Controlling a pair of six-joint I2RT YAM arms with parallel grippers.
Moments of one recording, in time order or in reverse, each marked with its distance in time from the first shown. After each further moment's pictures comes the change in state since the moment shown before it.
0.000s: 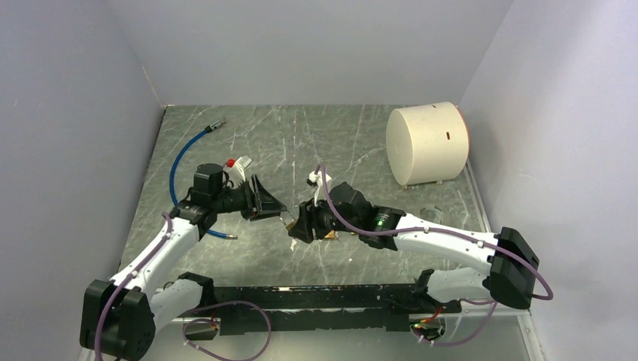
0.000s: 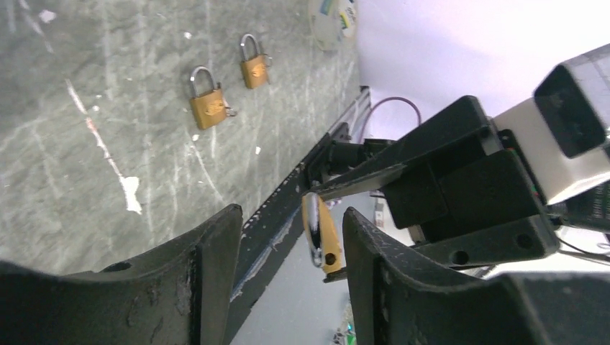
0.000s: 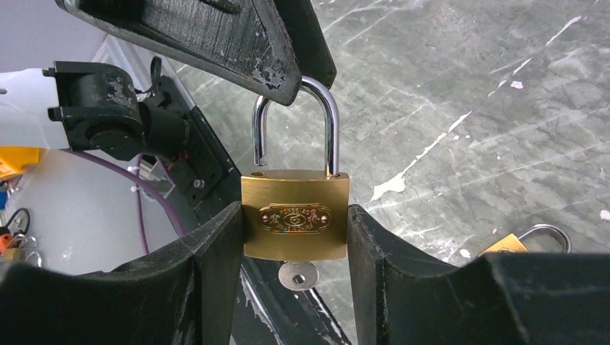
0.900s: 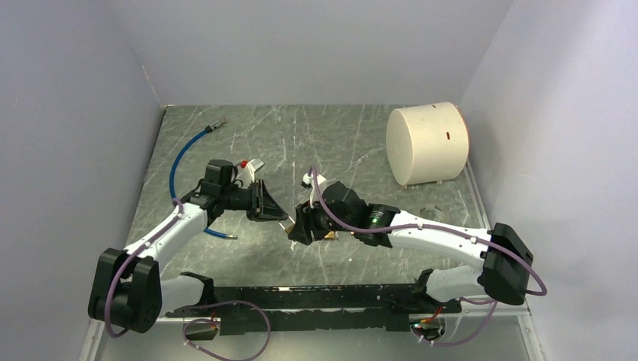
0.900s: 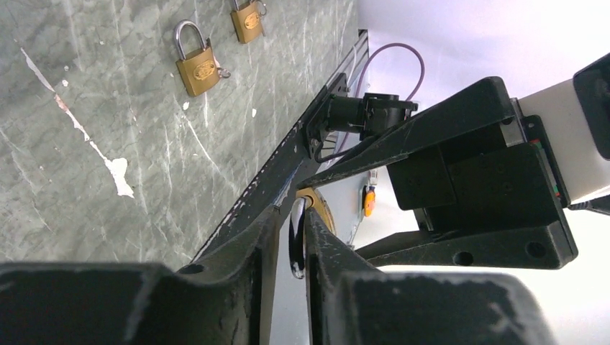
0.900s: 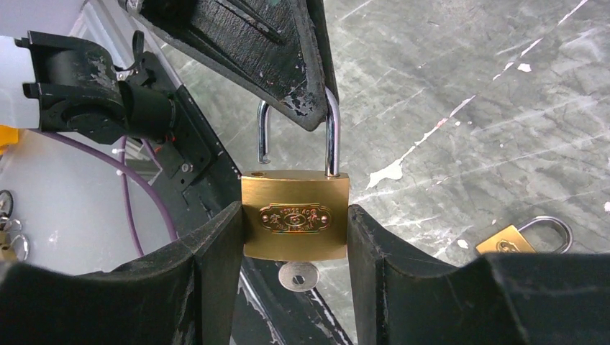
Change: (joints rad) left arm -0.011 0.175 0.038 -0.008 0.155 0.093; right arm 0.000 0.048 0.039 -0.066 -0.023 -0.031
